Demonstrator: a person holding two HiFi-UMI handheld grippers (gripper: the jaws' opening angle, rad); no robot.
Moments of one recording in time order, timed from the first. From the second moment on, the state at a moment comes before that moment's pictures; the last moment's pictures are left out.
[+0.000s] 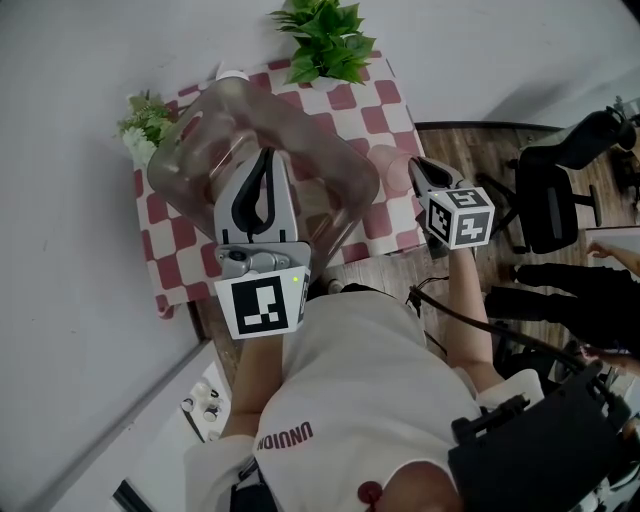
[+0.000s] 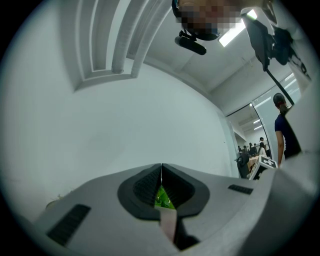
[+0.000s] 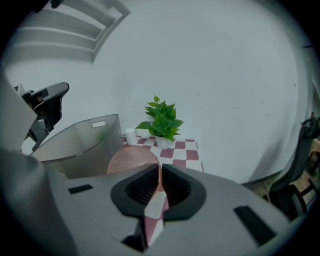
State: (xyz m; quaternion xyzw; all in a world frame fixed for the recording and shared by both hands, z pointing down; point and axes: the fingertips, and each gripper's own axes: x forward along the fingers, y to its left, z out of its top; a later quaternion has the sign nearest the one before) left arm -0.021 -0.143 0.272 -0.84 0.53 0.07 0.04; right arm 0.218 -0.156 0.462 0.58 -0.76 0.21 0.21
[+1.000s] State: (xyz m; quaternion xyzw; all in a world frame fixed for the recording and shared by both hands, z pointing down) left arm -0.019 -0.149 0.272 -0.84 0.54 0.06 0.04; right arm 0.215 -0.145 0.522 0.55 -0.74 0.27 0.27
